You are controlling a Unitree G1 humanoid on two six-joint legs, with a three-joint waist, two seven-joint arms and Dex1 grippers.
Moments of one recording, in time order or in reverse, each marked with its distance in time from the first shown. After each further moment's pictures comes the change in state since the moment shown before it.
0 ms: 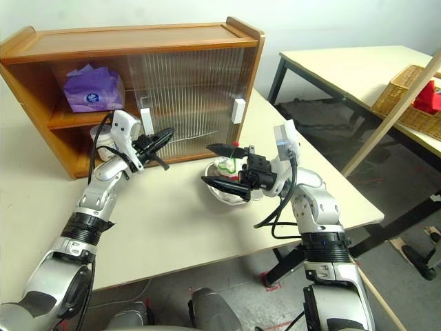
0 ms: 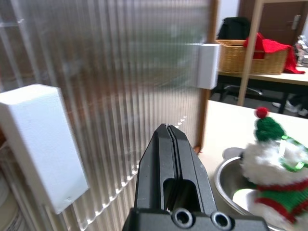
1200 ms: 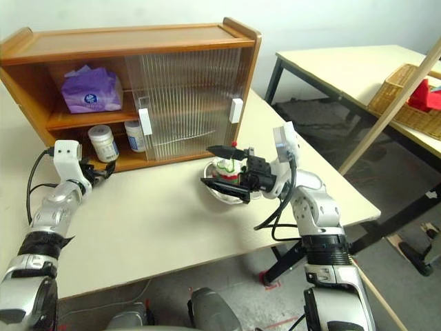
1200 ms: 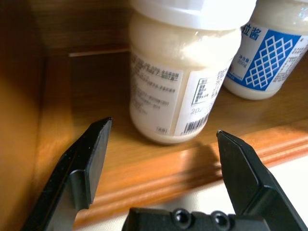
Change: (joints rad) left arm 0.190 0.201 0.215 0.054 0.025 0.229 0.265; right arm 0.016 0.001 0.001 -0.020 0.000 0.012 -0.008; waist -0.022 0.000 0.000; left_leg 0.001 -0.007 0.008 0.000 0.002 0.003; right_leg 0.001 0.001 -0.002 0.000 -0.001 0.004
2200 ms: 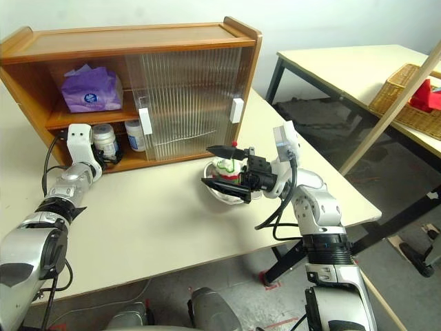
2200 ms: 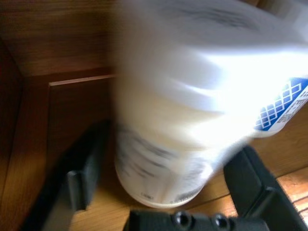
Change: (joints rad) left arm -0.390 -0.002 -0.015 0.661 0.059 -0.253 0.004; right arm -0.003 -0.010 0.000 -0.002 0.000 0.006 0.003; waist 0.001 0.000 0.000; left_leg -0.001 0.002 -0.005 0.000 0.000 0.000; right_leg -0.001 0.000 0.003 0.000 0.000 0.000
